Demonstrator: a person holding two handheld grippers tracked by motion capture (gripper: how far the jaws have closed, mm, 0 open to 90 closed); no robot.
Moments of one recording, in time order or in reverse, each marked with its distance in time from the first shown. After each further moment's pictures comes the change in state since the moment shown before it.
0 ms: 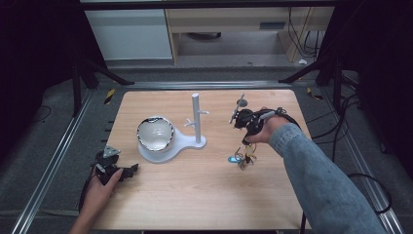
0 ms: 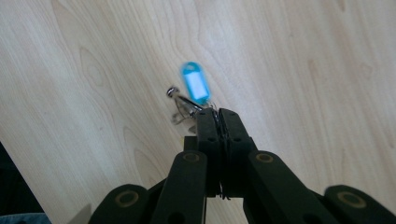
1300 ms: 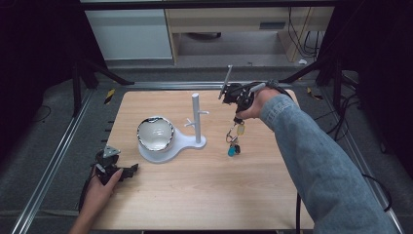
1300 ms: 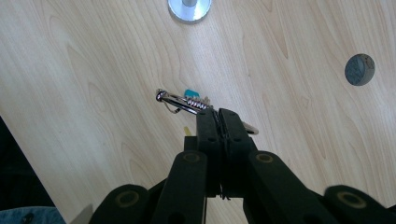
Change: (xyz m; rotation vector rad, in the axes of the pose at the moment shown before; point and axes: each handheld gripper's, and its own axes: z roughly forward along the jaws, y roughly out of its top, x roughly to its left) left arm 0.000 0.000 0.000 0.001 0.000 0.004; right arm -0.014 0.052 -0.060 0.003 -0.038 -0.027
